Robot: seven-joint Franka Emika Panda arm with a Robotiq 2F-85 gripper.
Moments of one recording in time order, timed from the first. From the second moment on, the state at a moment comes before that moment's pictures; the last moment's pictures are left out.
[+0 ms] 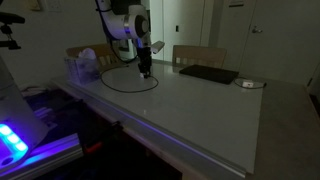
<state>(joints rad) -0.11 0.55 0.23 -2.18 -0.40 2.85 -1.52</state>
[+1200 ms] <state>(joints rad) 0.09 0.55 0.18 -2.16 -0.41 2.82 -1.48</state>
